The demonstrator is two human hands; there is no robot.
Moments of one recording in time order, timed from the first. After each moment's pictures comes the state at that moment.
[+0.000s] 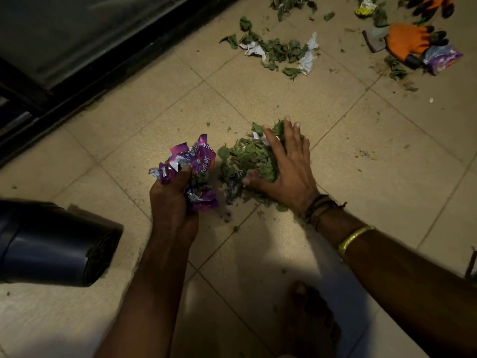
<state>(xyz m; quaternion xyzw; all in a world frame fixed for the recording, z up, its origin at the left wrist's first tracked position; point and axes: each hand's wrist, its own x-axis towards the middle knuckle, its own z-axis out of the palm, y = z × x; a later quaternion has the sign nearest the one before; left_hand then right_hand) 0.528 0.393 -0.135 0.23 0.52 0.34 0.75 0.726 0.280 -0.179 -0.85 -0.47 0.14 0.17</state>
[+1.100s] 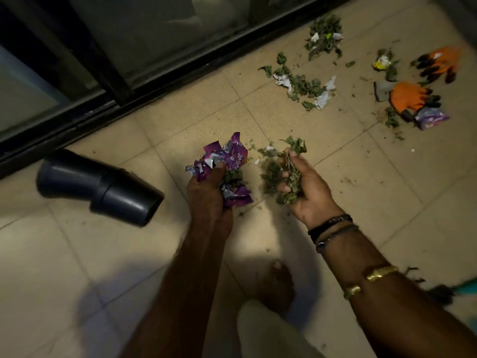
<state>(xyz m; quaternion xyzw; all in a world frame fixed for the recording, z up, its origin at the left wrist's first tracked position) 0.528 0.352 0.011 0.12 0.53 0.38 0.75 0.682 0.287 0.000 -0.56 0.13 0.51 0.64</state>
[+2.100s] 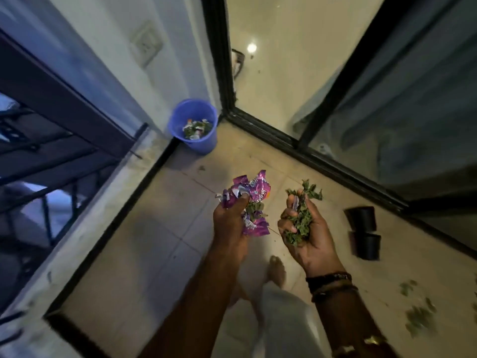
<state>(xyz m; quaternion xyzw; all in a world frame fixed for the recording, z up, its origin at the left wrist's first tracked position) -0.148 0.191 0.484 -0.16 0.55 0.67 0.46 -0.016 0.261 0.466 -0.39 0.03 0.87 0.30</state>
